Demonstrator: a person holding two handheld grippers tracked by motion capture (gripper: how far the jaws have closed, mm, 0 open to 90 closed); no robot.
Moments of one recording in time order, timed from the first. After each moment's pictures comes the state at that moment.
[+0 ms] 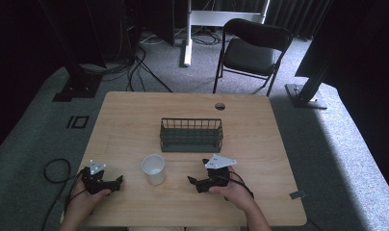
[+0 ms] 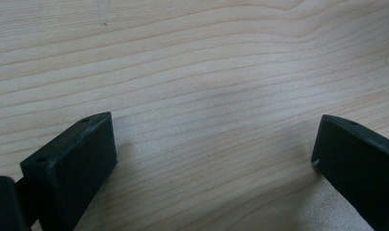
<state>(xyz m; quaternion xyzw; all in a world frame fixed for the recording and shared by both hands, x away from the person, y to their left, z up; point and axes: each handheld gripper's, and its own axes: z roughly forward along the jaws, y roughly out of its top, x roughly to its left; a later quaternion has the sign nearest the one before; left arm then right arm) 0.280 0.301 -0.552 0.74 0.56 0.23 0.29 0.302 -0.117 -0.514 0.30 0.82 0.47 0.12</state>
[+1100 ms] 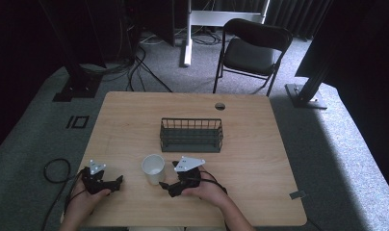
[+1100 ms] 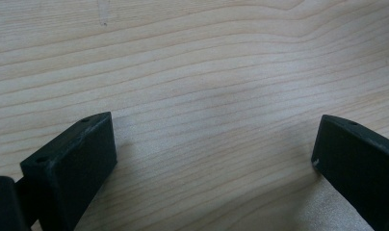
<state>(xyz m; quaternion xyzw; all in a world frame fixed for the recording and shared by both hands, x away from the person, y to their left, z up) 0.280 0.301 -0.552 0.74 0.56 0.23 0.29 0.302 -0.033 -0.516 0.22 0.84 0.49 0.08</state>
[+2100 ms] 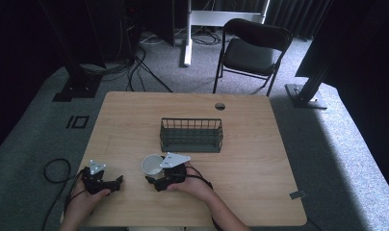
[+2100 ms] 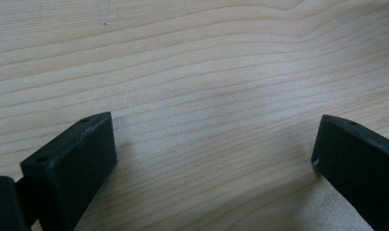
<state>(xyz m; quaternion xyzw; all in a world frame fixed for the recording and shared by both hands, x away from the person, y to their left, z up) 0.280 0.301 -0.552 0.74 0.56 0.23 0.29 0.317 0.009 -0.518 0.19 0.83 0.52 0.10</state>
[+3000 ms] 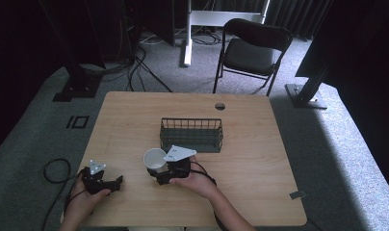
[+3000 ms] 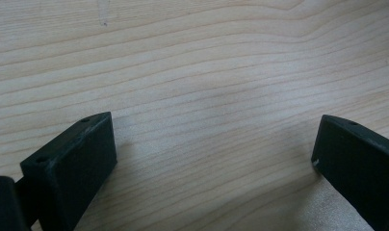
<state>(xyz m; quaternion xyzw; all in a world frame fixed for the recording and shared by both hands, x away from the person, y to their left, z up) 0.280 0.301 -0.552 0.74 0.56 0.23 0.29 0.316 -0.003 -0.481 0.20 0.82 0.53 0.11</state>
